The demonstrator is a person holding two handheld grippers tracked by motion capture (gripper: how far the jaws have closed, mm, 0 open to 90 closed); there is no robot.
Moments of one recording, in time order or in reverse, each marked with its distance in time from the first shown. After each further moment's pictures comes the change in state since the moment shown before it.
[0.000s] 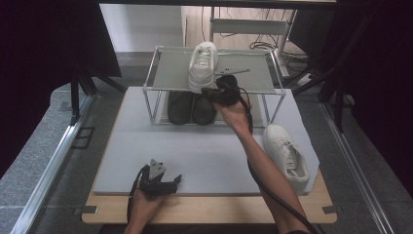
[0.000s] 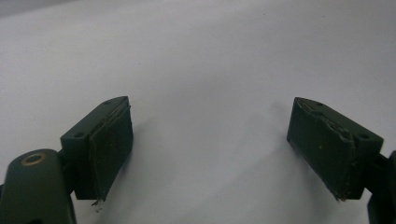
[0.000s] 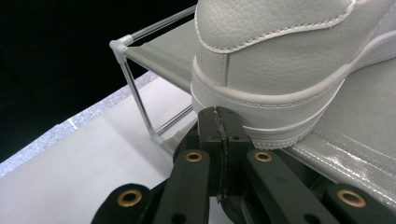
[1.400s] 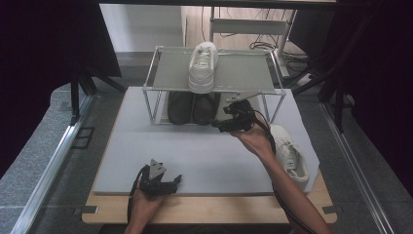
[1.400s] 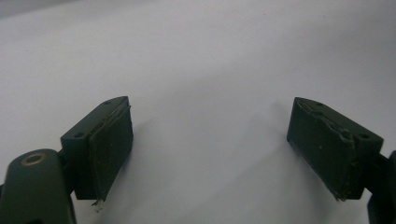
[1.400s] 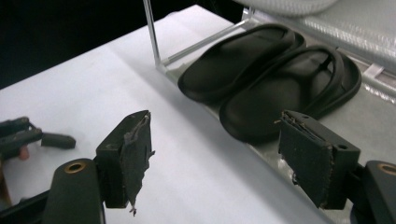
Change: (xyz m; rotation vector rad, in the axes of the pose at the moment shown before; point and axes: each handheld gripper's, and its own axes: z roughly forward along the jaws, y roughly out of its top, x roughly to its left) left arm 0.000 0.000 0.000 0.004 0.002 0.001; right arm 0.008 -0.058 -0.050 0.132 0.006 -0.128
